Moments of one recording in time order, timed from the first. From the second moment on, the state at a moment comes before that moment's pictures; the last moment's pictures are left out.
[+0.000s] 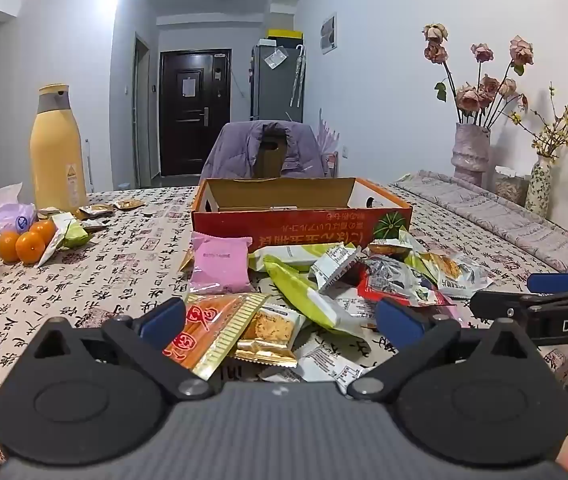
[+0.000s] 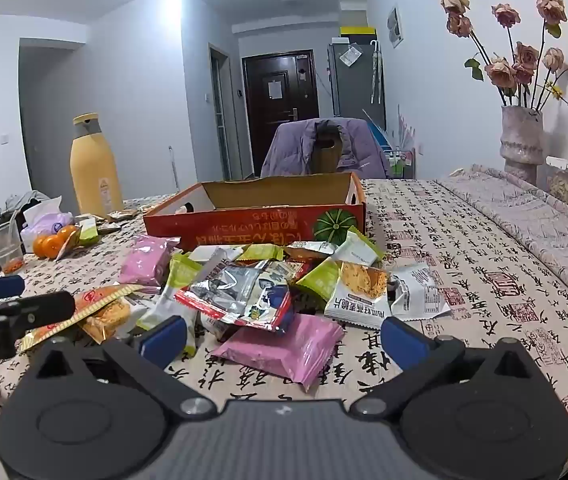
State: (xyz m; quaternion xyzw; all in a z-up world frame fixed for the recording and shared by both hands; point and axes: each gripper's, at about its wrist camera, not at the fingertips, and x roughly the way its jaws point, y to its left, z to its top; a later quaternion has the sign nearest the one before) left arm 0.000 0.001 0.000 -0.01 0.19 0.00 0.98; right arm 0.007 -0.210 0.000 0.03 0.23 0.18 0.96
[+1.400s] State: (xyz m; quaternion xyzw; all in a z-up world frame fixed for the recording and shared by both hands) left arm 0.002 0.004 -0.012 -0.03 0.19 0.00 0.98; right arm 0.011 -0.208 -0.004 0.03 0.24 0.18 0.95
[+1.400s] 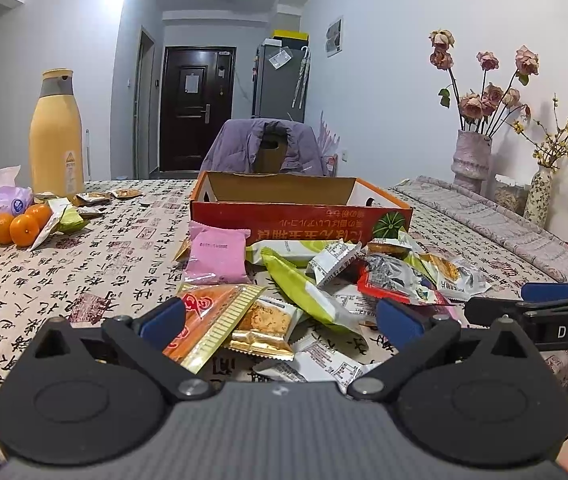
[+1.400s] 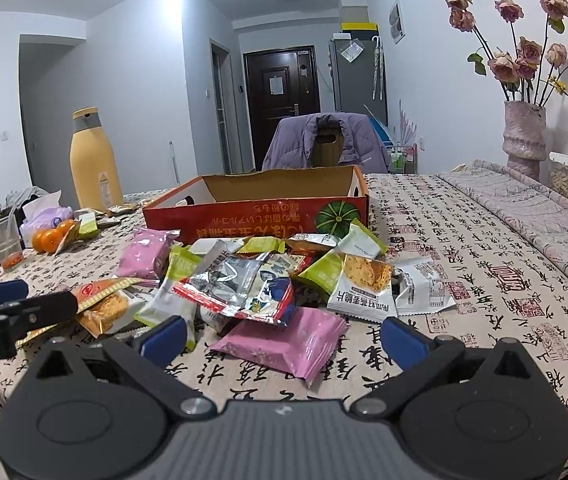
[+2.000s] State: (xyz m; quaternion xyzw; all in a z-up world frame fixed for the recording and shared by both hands) left arm 0.001 0.003 -0.014 -0.03 0.19 0.00 0.98; right arm 0.012 -0.207 -0.007 0.03 0.24 0.18 0.95
